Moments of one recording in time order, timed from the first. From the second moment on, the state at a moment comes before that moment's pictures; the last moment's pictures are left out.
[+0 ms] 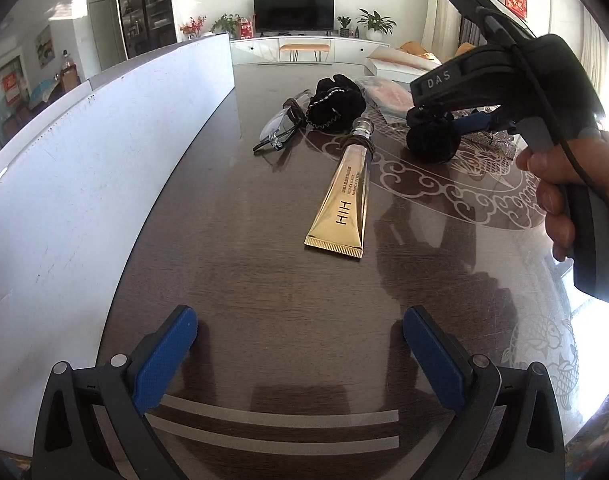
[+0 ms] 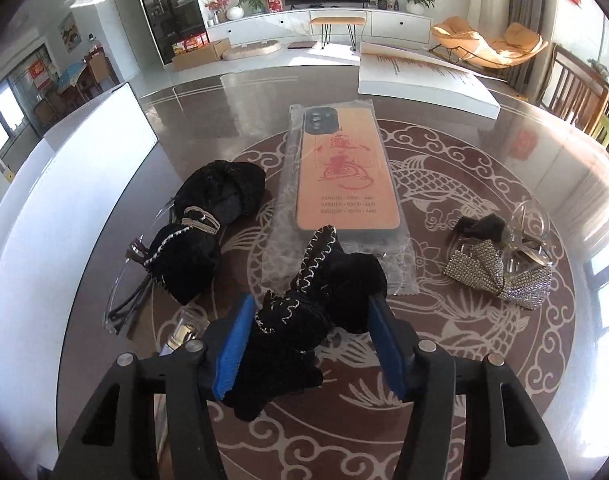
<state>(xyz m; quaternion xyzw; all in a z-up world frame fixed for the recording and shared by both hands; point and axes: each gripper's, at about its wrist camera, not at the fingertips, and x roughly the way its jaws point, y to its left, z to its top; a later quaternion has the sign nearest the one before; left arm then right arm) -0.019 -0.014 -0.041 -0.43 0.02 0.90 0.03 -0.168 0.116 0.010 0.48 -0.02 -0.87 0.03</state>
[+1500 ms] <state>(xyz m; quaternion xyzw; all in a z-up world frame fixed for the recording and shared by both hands) -0.077 -0.012 -0.025 -0.45 -0.02 0.89 0.06 -0.055 0.210 -0.023 0.46 0.04 -0.88 0.06</state>
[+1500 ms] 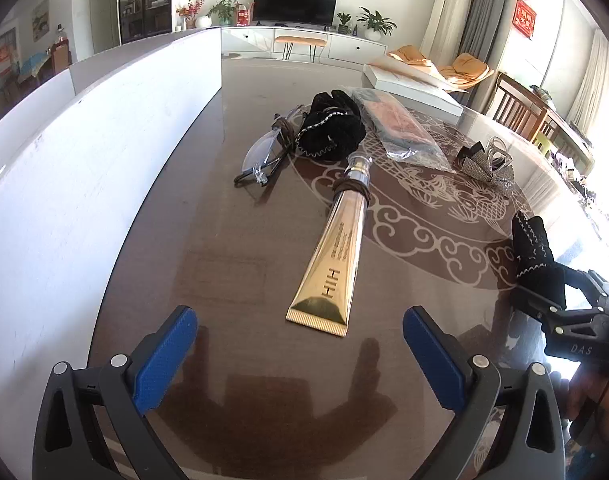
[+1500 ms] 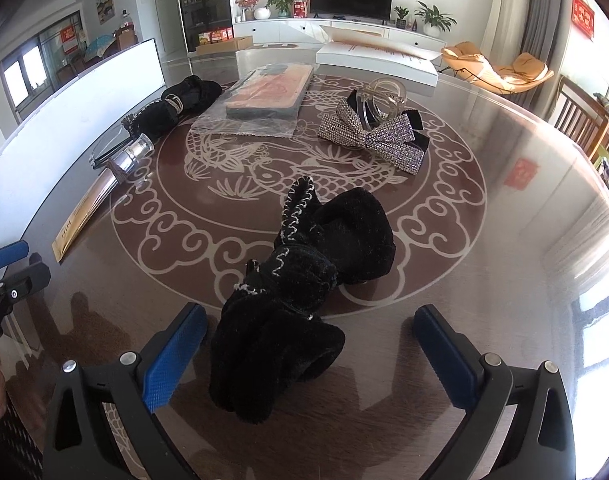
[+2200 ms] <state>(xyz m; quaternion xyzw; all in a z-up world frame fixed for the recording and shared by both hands) -0.022 -0.001 -0.006 -0.40 -0.01 0.91 0.11 -0.055 0.212 -0.011 0.50 0.01 -0.86 0.12</state>
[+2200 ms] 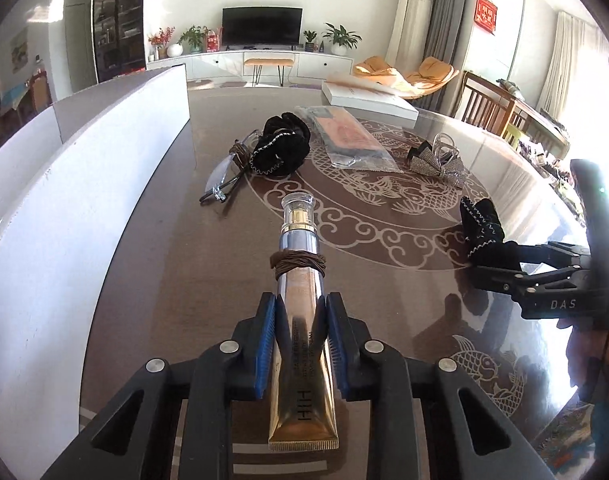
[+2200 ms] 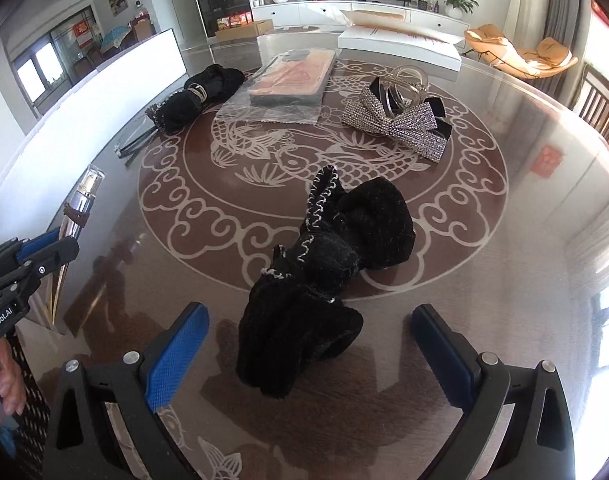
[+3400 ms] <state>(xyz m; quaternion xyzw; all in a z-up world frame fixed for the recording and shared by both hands) 0.041 -0.250 0.078 -0.33 -0.19 0.92 -0.10 -0.045 -0.097 0.091 0.37 0.05 -0.85 0.39</state>
